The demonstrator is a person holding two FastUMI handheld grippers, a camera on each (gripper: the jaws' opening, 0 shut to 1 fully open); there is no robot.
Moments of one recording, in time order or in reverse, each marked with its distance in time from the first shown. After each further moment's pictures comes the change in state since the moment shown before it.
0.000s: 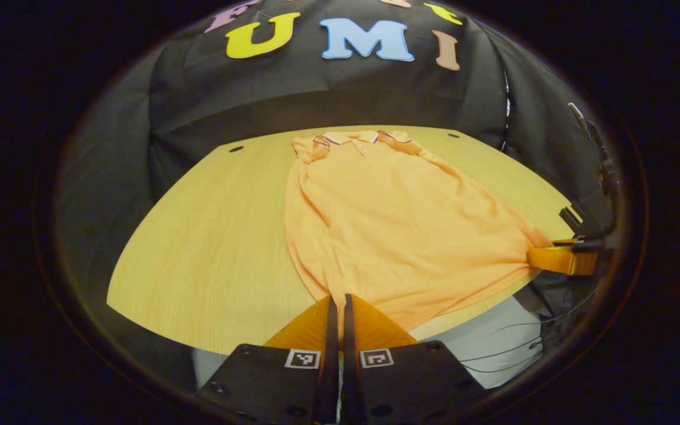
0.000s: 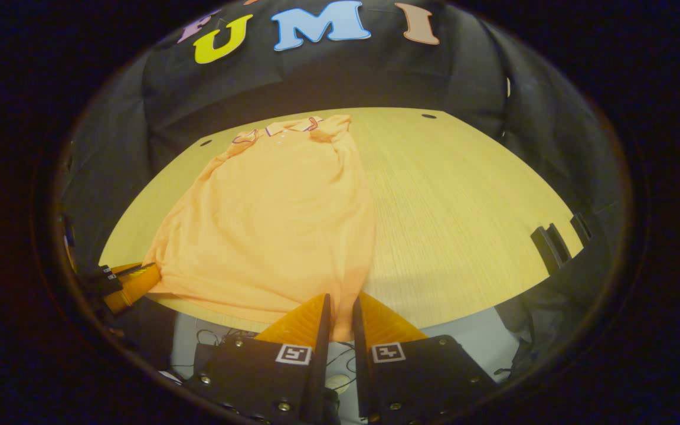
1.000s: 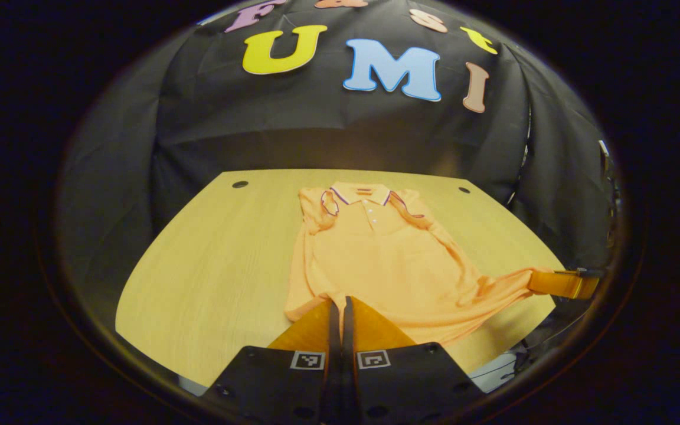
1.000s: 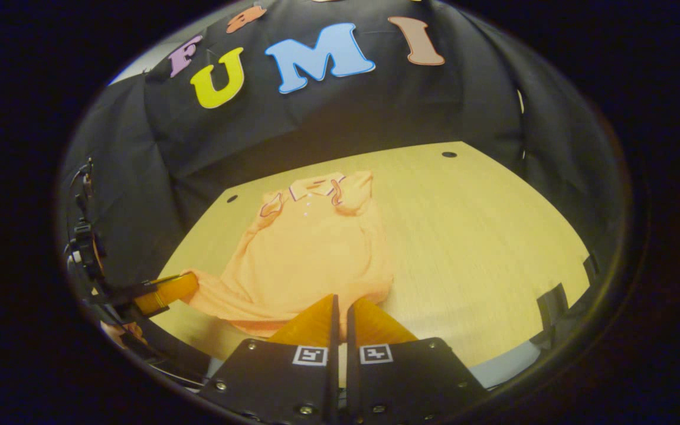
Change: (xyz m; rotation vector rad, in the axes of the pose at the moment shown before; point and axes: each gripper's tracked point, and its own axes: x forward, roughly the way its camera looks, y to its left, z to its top) left arm 0.013 0.018 0.166 -0.155 -0.147 -0.027; right arm -0.019 0.021 0.155 0.083 -0.181 0.140
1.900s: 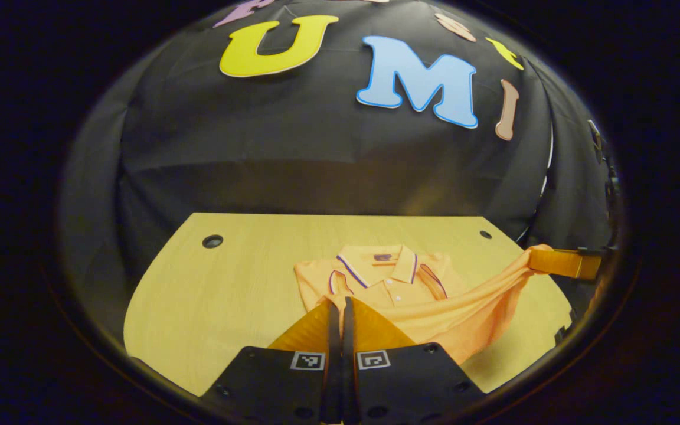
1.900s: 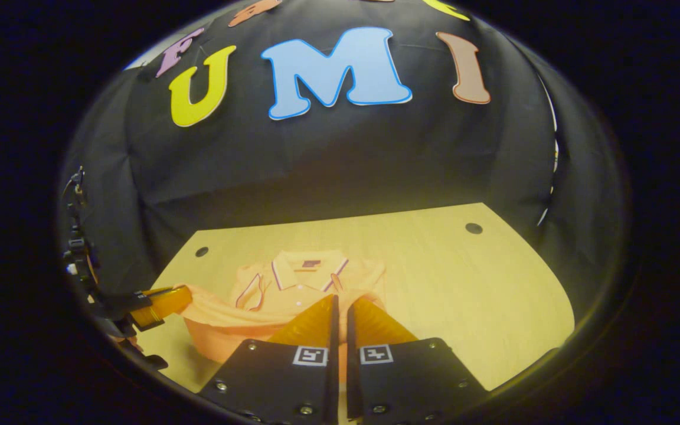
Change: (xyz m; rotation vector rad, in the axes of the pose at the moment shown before) left arm 0.185 0.050 0.164 0.006 -0.072 -0.068; right arm 0.156 0.022 0.190 -0.085 -0.105 -0.113
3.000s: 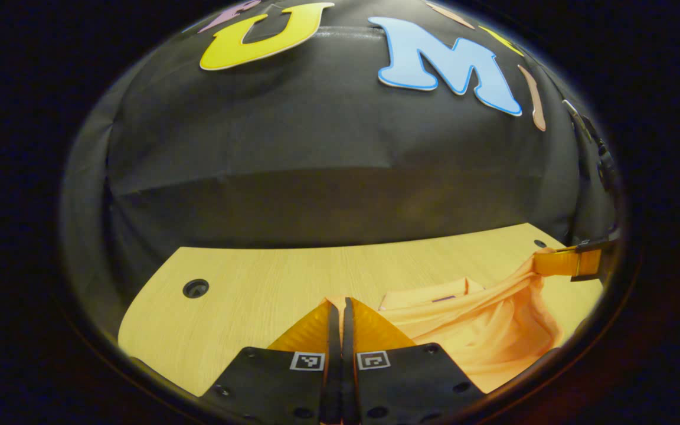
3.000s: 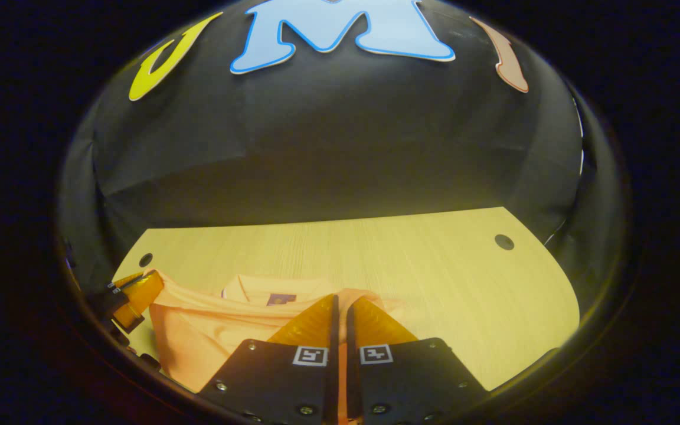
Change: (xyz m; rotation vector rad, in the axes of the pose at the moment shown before) left arm 0.164 0.051 0.017 0.084 -0.088 0.086; right arm 0.174 -0.002 0.004 -0.043 0.085 -0.095
